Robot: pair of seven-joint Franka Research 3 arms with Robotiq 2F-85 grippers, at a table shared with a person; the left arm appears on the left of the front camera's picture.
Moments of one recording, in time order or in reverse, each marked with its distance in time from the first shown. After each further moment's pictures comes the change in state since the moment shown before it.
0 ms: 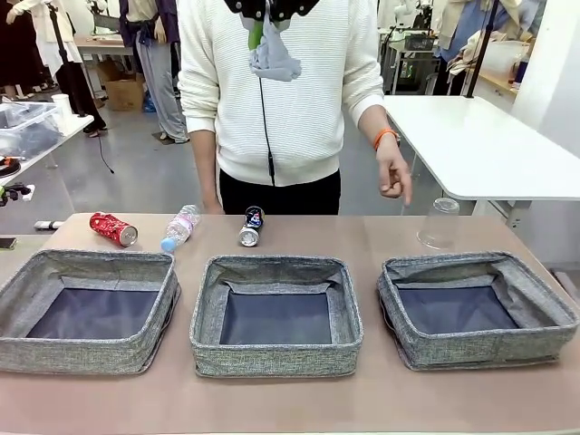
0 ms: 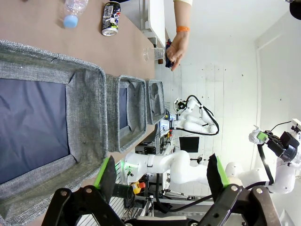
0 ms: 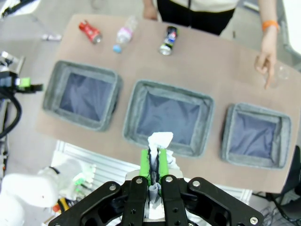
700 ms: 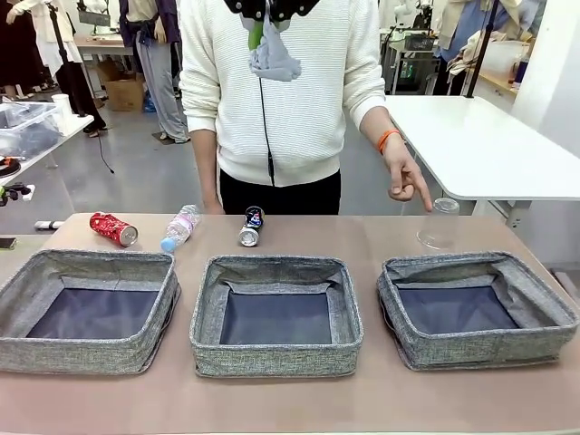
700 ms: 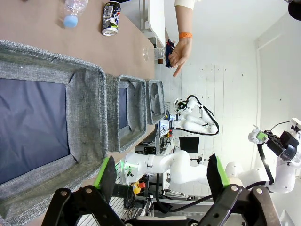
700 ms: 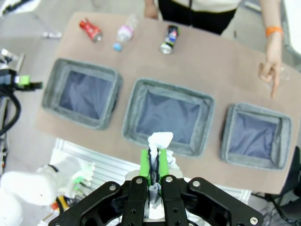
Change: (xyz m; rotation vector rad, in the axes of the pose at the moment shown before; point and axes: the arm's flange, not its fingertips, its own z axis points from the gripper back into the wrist) left arm 0.000 0.000 0.000 0.000 0.000 0.000; right arm 0.003 -0.005 -0.004 0.007 0.016 0.012
